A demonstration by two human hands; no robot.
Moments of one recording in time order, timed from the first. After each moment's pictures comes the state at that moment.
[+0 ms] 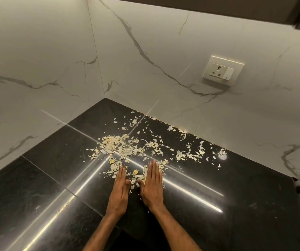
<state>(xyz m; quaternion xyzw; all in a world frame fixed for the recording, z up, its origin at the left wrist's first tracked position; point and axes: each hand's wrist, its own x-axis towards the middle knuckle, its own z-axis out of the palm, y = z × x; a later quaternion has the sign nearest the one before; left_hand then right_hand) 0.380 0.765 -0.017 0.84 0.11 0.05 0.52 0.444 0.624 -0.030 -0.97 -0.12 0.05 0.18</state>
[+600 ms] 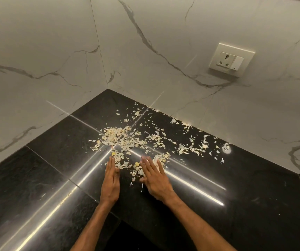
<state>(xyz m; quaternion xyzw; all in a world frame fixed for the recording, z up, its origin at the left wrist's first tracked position) 0.387 0.793 -0.027 0.84 0.19 0.08 0.51 0.455 0.593 -0.017 -0.93 -0.37 0.06 0.06</state>
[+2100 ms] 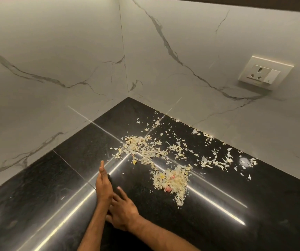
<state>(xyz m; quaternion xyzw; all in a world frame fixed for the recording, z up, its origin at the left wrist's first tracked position) 0.392 0.877 0.001 0.68 0.36 0.20 0.61 0.380 0.782 -0.037 -0.83 -0.53 0.14 0.03</state>
